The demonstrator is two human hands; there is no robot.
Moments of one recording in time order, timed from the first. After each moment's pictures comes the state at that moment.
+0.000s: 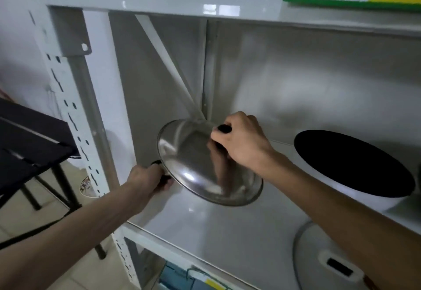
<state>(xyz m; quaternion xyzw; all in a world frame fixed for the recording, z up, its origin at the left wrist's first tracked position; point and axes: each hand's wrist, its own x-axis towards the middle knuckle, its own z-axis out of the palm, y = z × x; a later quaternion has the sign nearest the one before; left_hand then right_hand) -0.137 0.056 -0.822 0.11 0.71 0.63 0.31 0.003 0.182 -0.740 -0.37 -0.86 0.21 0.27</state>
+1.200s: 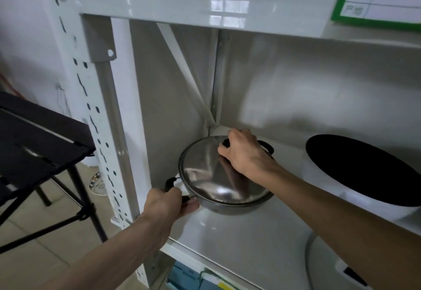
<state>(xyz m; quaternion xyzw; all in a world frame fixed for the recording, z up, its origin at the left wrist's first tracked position) -0.099 0.034 -0.827 0.04 0.63 0.67 0.38 -0.023 0.186 -0.761 -0.39 -0.90 0.10 0.16</state>
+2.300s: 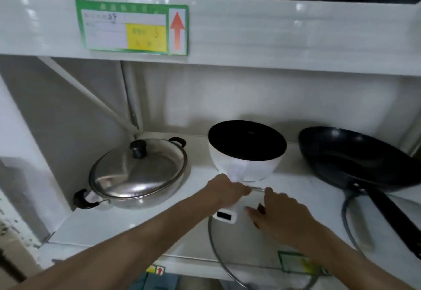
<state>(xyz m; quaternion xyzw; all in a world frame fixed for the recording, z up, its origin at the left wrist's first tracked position) 0.126 0.142 -0.790 0.48 0.72 0.27 0.43 0.275 0.147 -0.810 -0.59 -0.81 0.07 0.04</state>
